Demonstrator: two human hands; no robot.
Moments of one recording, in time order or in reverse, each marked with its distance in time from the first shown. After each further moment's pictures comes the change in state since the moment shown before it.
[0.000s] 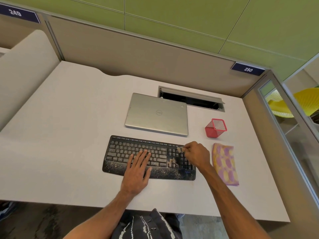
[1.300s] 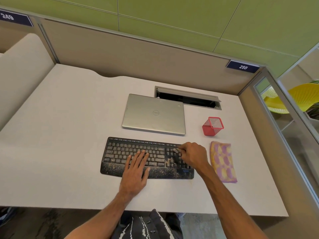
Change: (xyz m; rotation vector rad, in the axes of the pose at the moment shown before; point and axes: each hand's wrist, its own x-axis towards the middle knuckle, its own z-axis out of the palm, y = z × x) left_hand -0.001 0.000 -0.003 -0.033 0.012 0.003; right_hand -0.006 0.000 -0.001 -0.145 0.011 -0.196
